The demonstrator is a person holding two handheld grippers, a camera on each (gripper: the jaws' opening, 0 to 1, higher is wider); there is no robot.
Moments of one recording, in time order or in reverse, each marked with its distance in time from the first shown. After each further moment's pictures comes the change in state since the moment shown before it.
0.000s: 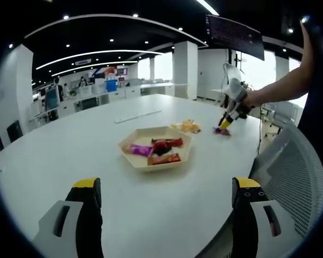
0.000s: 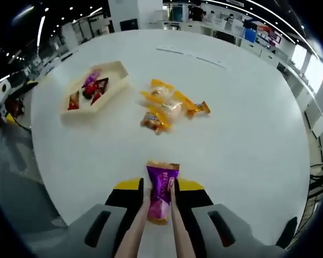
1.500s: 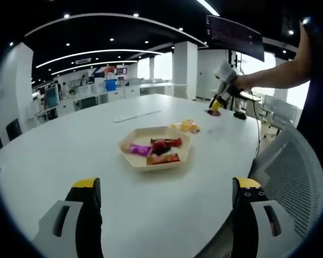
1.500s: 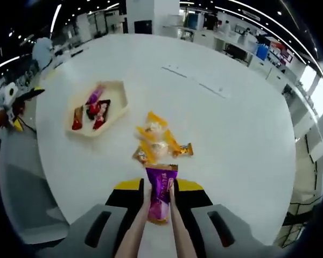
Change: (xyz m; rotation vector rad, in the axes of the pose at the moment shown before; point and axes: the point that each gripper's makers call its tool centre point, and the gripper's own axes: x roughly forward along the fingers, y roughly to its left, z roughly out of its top) left arm 0.000 0.000 -0.001 -0.011 -0.002 -0.010; right arm -0.039 -0.028 0.079 -0.146 -0.011 0.008
